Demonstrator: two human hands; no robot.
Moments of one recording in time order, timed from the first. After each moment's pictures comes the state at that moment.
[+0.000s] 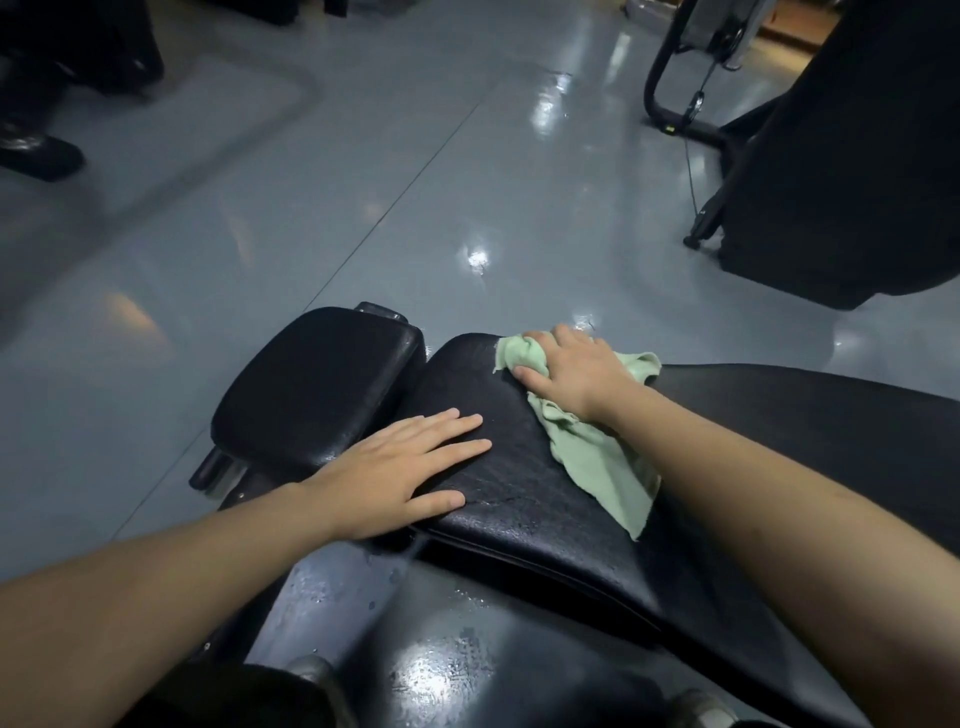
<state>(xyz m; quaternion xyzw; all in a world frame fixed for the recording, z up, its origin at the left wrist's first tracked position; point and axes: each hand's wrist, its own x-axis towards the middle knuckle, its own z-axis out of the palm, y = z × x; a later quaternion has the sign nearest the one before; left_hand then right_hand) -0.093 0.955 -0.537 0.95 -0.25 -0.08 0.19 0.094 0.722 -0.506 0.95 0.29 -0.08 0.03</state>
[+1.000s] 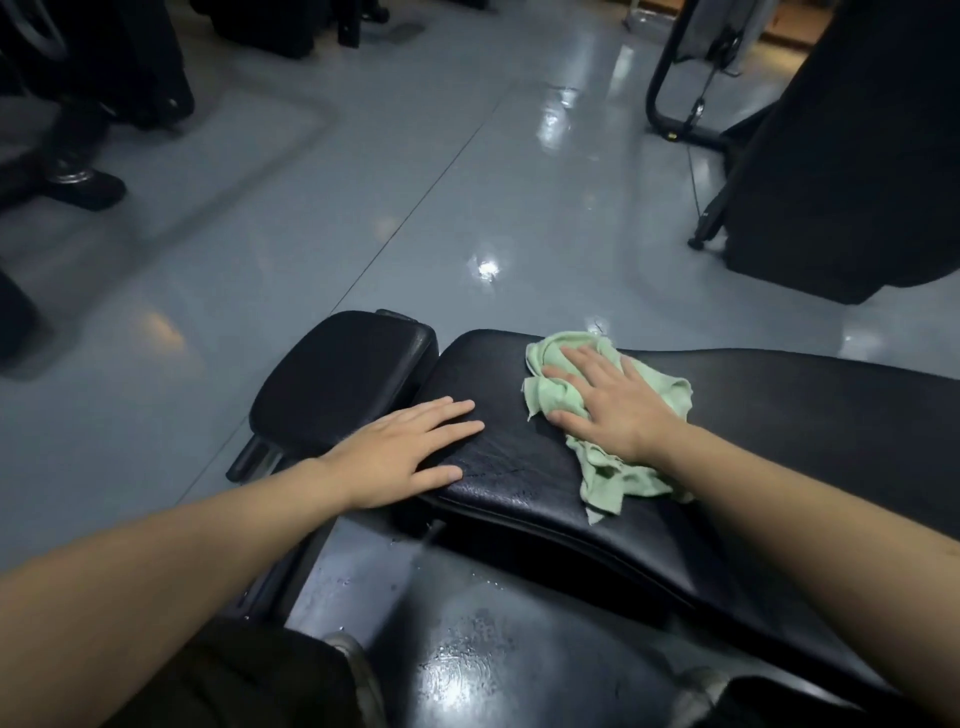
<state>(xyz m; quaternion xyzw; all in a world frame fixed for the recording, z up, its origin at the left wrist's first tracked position) -0.104 0.962 -0.530 0.96 -0.21 -0.09 0.18 0.025 0.666 -0.491 0.94 0.34 -0.10 0.02</state>
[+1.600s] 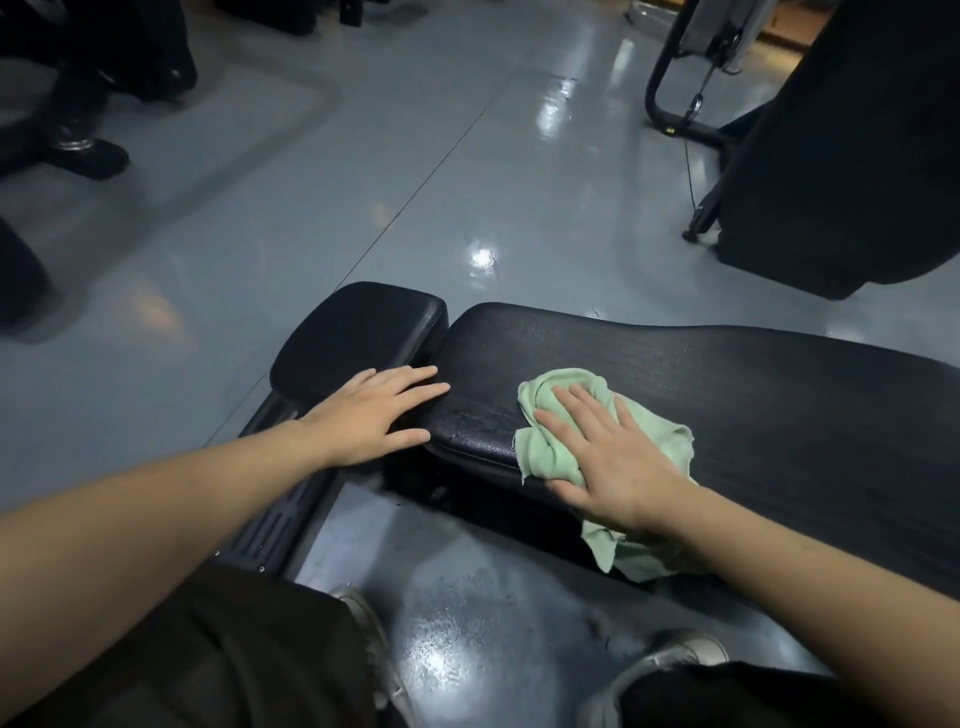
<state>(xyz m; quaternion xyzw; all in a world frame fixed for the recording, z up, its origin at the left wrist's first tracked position) -0.127 1.007 -0.548 0.97 -0.16 -0.07 0.15 -0.089 0.662 -0.498 0.92 0.37 -0.08 0.07</state>
